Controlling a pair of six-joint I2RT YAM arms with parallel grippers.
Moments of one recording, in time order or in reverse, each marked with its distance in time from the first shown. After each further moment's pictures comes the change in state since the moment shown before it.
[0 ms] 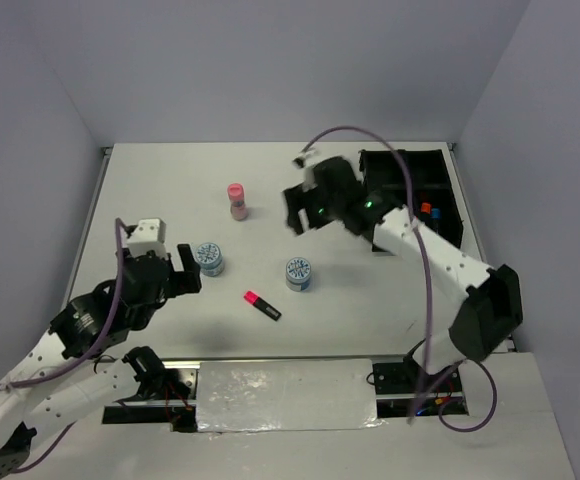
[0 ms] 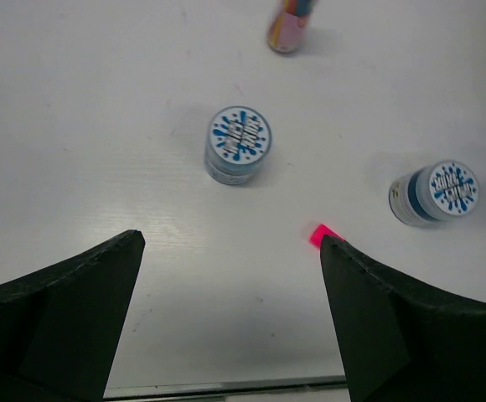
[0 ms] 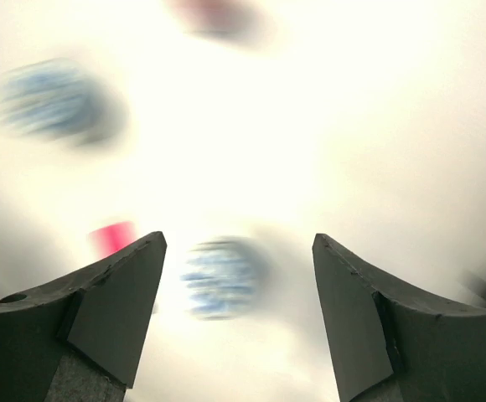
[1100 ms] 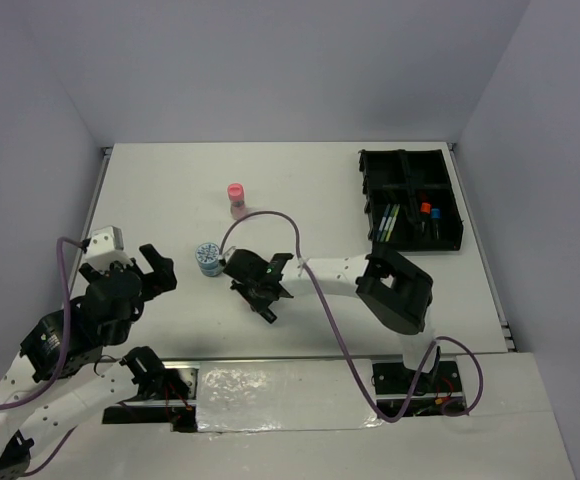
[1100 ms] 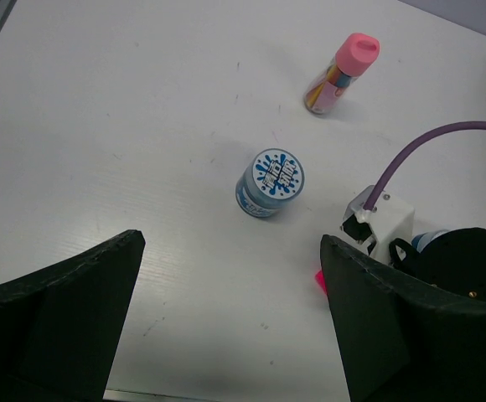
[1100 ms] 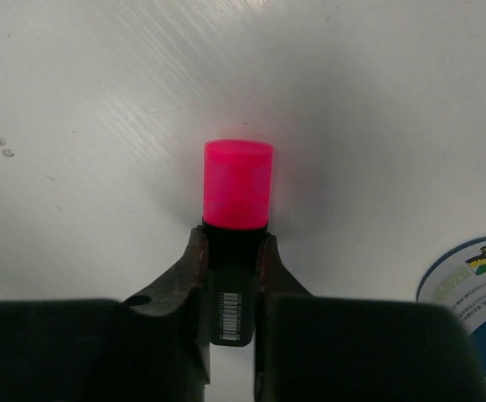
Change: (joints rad) left arm 0.004 -0.143 0.038 -0.127 -0.212 -0.148; right arm 0.605 0.416 -0.058 0.082 0.145 0.120
